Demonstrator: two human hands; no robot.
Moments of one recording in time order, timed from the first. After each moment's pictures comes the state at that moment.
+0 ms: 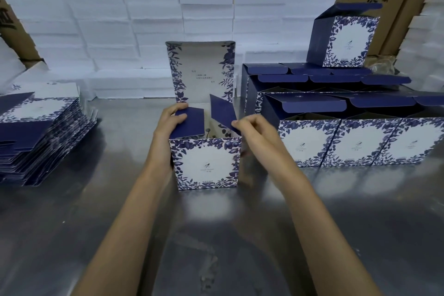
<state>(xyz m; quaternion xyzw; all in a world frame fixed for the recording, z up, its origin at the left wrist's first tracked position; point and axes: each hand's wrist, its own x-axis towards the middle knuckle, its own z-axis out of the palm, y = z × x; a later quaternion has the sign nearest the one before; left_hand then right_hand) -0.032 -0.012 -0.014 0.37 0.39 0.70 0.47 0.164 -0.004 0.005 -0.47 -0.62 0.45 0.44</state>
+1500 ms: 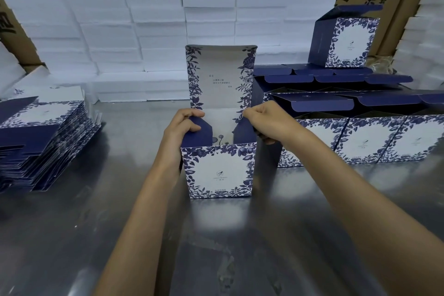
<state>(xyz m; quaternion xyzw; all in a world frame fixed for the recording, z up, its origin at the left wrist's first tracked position) -0.032 -0.026 0.002 0.42 0.44 0.64 0.47 0.158 0.037 0.040 -0.53 -0.70 0.35 0.32</state>
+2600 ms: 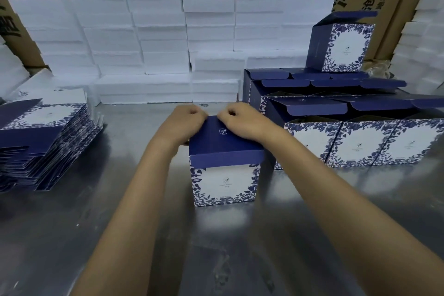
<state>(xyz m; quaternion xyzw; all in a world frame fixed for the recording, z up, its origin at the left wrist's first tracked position) -0.029 -0.003 0.050 0.54 0.66 0.41 0.32 0.121 0.036 0.054 -0.49 -0.78 0.28 0.25</state>
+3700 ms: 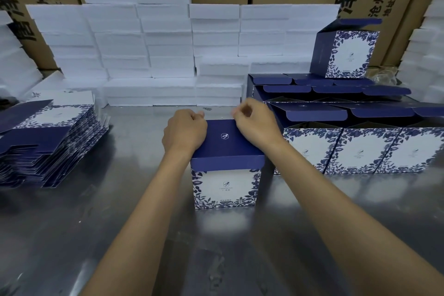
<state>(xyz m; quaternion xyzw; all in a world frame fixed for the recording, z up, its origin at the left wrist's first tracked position) -0.014 -0.001 0.036 0.47 0.76 0.42 0.14 0.138 0.031 0.043 -0.51 -0.71 0.27 0.40</state>
